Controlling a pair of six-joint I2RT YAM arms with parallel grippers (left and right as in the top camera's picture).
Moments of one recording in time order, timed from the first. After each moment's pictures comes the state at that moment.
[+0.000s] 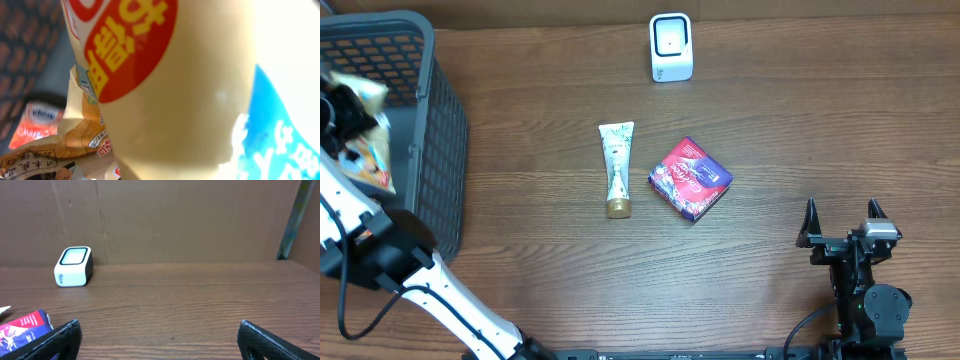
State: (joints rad) left arm 0.69 2.34 2.77 -1.68 0.28 0.04; right arm -0.04 0.01 0.02 -0.04 -0.02 0.02
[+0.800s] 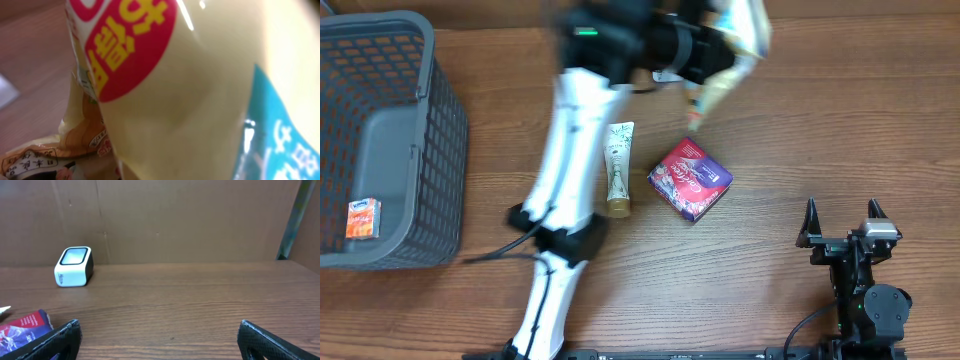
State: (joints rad) left arm -0.52 2.40 3.00 -1.43 0.54 -0.11; right arm -0.04 0.01 0.02 -0.04 -0.02 0.02
